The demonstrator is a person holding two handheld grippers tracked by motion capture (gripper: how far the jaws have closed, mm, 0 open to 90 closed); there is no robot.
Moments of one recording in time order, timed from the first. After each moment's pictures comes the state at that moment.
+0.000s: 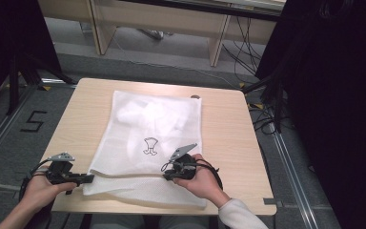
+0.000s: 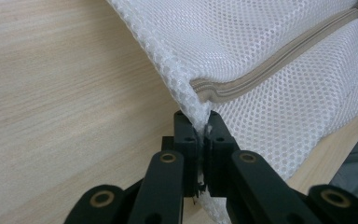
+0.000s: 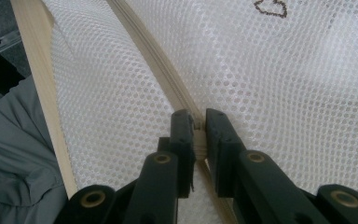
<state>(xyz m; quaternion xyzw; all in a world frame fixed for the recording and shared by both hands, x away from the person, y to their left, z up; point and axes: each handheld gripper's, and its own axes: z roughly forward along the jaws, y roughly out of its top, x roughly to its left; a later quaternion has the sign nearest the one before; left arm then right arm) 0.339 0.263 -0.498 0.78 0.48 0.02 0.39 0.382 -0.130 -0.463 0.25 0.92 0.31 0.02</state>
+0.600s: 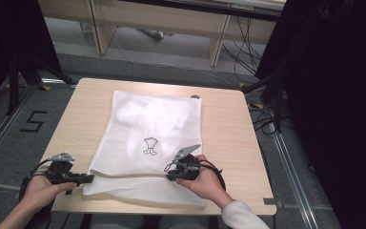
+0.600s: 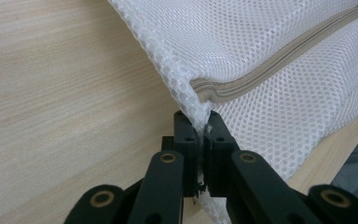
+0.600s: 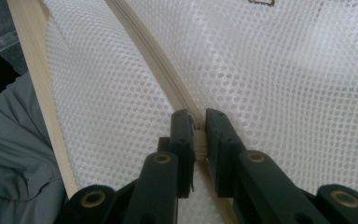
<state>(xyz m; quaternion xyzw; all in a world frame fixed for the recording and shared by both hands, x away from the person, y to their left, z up) 0.339 0.264 -0.499 0.78 0.48 0.02 0.39 0.380 -0.139 -0.464 0.26 0.91 0.32 0.02</state>
